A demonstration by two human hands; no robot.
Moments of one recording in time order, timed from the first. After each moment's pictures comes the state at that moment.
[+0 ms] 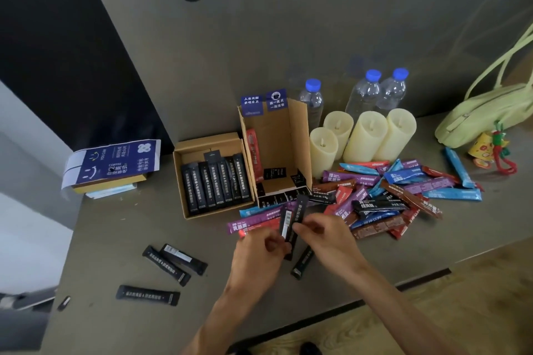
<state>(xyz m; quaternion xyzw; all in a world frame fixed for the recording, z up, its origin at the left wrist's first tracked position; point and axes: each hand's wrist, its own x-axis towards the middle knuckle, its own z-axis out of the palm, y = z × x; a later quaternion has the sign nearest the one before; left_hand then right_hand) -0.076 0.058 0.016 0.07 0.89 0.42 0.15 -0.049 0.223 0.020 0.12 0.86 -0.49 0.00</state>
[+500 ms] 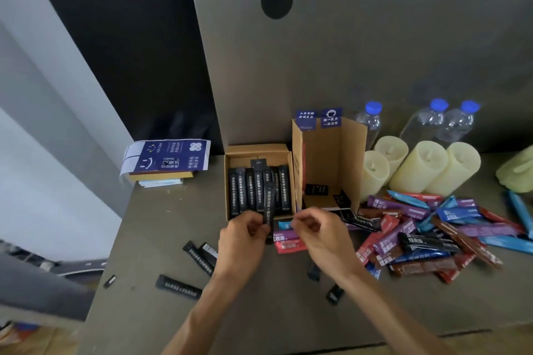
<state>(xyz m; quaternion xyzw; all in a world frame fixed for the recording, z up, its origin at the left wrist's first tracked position) -0.122 -0.018 0.031 -0.04 0.89 0.45 0.04 -0.104 0.153 0.034 0.06 0.86 -0.51 -0.02</state>
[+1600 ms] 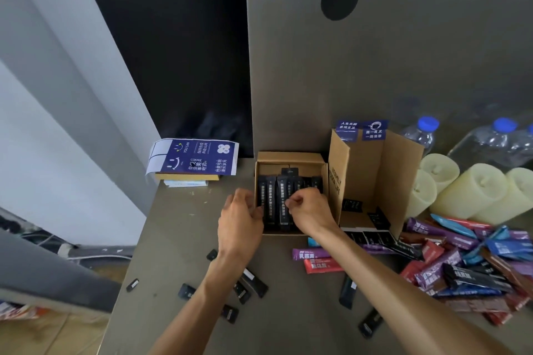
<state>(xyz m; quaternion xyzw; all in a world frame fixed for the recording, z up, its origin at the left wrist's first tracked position) -0.195 -0.065 0.016 -0.11 0.92 0.39 -0.04 -0.222 0.092 0.011 0.08 0.90 -0.42 0.07</state>
